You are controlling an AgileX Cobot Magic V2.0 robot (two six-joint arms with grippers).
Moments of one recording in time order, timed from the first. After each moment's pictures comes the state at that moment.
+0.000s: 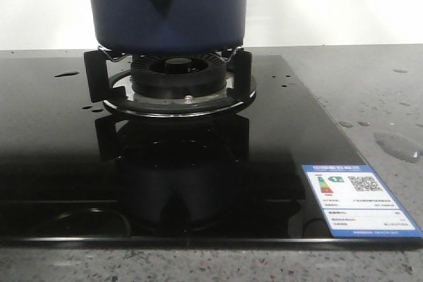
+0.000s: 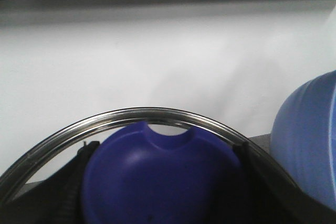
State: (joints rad) left arm -0.17 1.22 -1.22 -0.61 0.29 0.60; right arm 0.35 1.65 -1.56 0.45 0.33 -0.51
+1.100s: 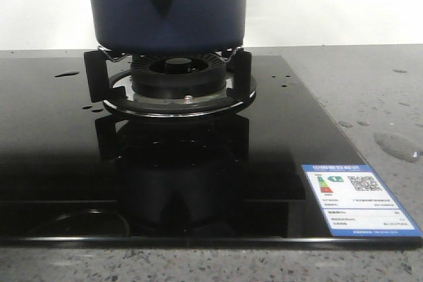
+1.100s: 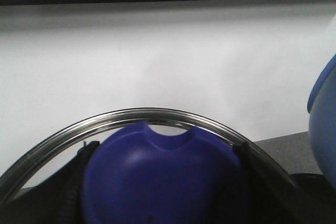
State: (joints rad) left arm -0.17 1.22 -1.22 -0.61 0.27 0.60; right arm 0.52 1.52 -1.20 0.29 -0.56 -0.55
